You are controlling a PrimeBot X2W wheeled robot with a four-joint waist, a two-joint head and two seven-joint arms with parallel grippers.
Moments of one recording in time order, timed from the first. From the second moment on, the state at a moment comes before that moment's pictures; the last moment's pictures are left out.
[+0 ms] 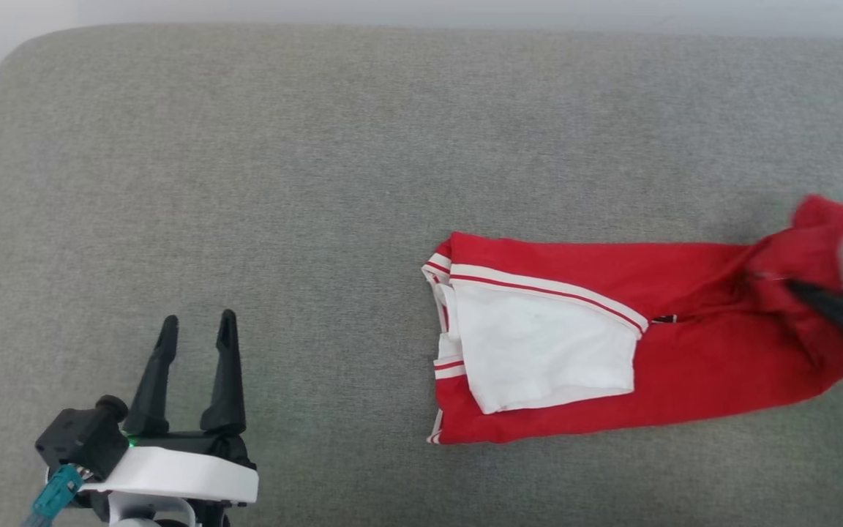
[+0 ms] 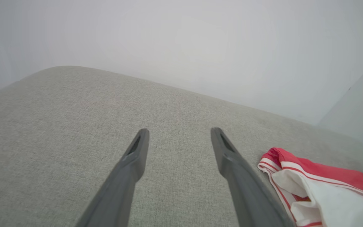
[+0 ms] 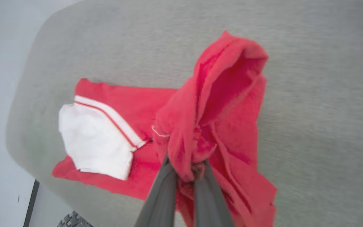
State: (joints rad) left arm -0.02 0.17 -0.11 0.03 -0.46 -0.03 -0.26; right arm -0.27 -0.56 -0.07 -0.04 0.97 0.13 0.92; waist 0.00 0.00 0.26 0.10
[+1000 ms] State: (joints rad) left arm -0.05 0.07 -0.06 0.08 -0.42 -0.11 -0.26; right arm -0.42 -0.39 0.36 -0.04 0.87 0.13 0.85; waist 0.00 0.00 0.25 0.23
